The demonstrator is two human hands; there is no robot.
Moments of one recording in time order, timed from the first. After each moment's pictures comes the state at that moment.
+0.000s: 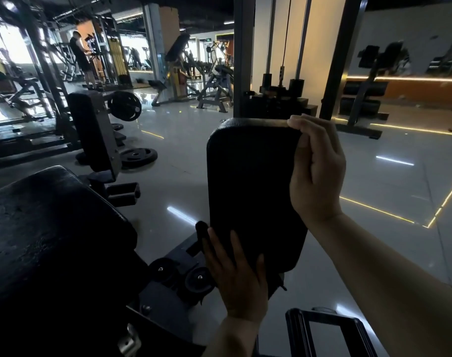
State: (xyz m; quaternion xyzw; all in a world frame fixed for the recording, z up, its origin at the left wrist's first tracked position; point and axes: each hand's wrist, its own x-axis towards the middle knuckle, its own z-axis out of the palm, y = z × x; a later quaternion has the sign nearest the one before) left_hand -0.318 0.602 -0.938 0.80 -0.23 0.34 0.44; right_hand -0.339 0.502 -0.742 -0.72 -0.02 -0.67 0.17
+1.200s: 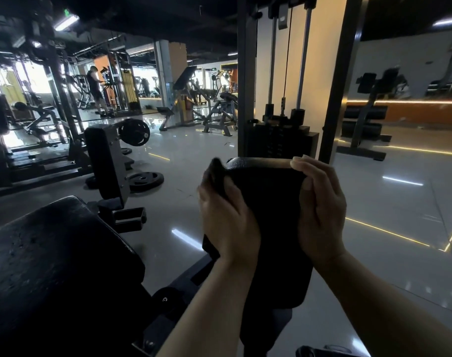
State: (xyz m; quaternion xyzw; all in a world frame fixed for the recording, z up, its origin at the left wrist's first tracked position) left_hand -0.282 0.602 -0.743 0.64 -0.17 0.32 0.68; right_hand -0.339 0.496 -0.748 -0.73 -0.06 -0.64 0.24
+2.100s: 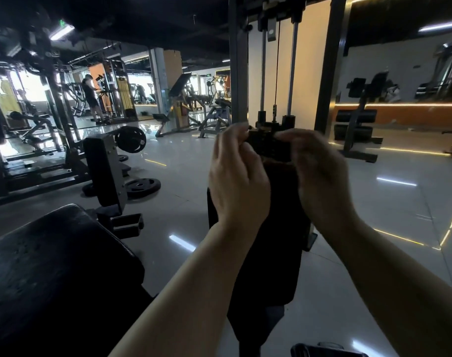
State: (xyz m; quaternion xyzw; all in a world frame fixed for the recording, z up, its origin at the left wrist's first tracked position) left_hand -0.309 0.605 -0.672 0.60 -0.32 0.36 0.64; right_hand -0.381 0.523 -0.666 -0.76 -0.05 -0.54 0.37
